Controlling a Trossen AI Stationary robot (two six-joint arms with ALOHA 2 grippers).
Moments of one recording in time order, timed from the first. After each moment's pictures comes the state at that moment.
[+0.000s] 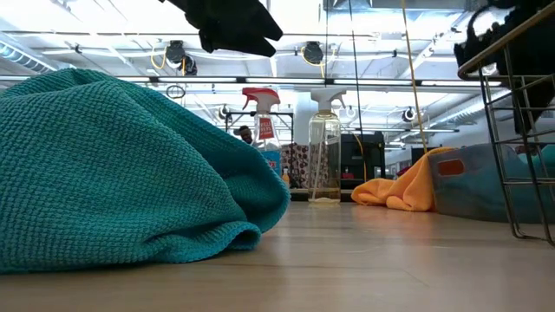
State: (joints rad) left arm -0.31 1.49 1.02 -0.09 -0.42 -0.18; right arm 0.33 1.12 0.86 -1.25 0.18 1.11
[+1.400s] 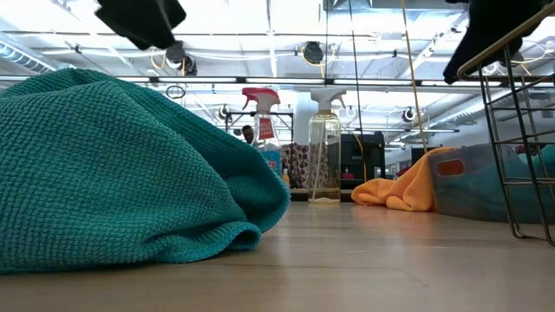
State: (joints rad) left arm -0.59 1.58 1.09 -0.34 -0.16 -0.39; right arm 0.54 1.12 0.92 -0.97 0.66 0.95
